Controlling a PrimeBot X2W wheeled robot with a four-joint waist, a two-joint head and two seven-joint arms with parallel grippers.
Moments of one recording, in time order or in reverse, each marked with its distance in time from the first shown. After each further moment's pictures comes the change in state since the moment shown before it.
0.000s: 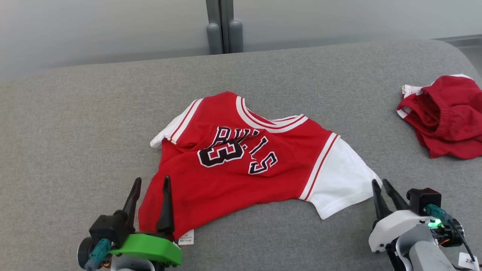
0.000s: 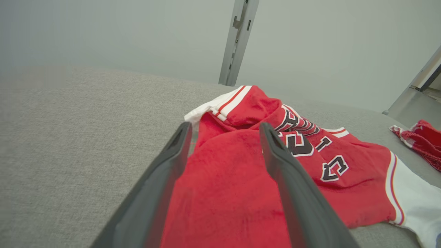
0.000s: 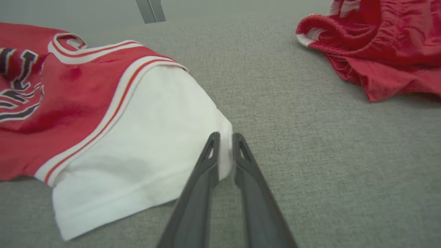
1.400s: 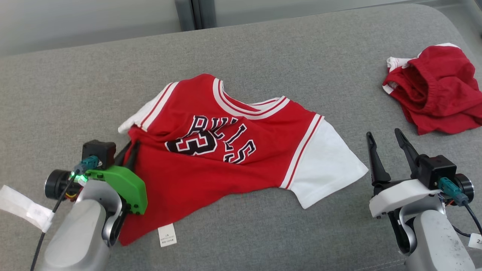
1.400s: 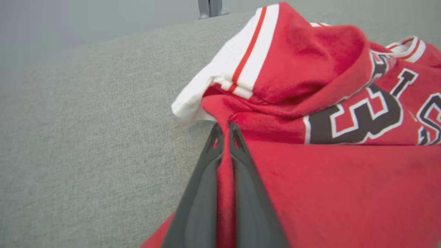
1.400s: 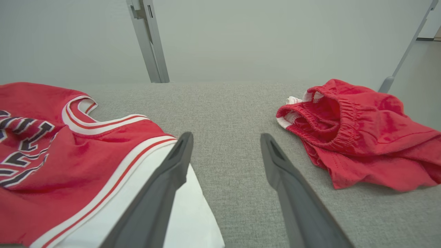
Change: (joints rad) left arm -0.407 0.250 -0.206 0.352 -0.081 -0.050 0.257; right arm -0.009 0.000 0.020 -0.318 -0.035 0.000 0.000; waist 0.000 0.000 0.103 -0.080
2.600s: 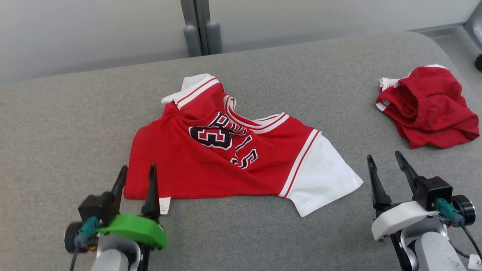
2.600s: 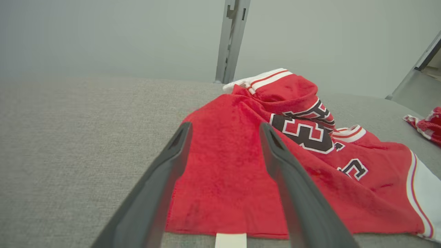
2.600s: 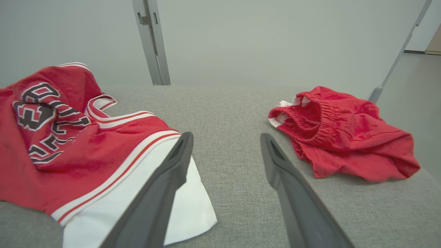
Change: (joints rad) left arm 0.253 -0.184 0.212 -0.166 0.048 0.033 -0.255; right arm 0.089 0.000 -0.009 -0.021 -0.039 0.000 0.000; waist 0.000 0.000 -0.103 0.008
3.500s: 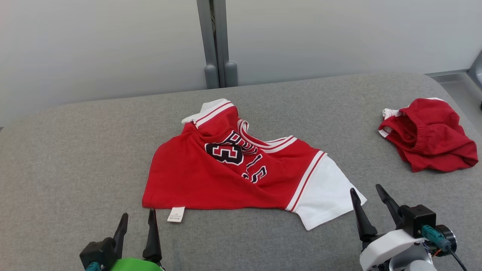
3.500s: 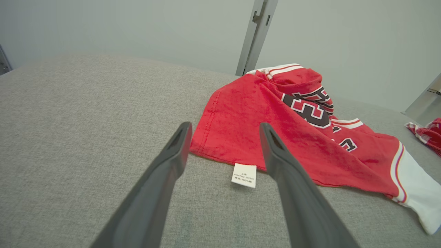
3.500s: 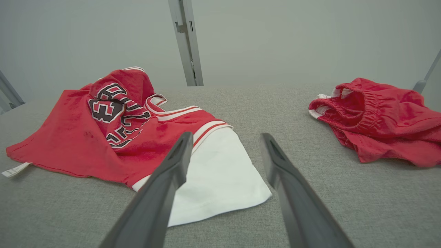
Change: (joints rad) left arm 0.230 -0.061 0.070 -0.074 0.013 0.009 0.000; right arm 0.109 0.000 0.101 0.022 0.099 0.000 0.000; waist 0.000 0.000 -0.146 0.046
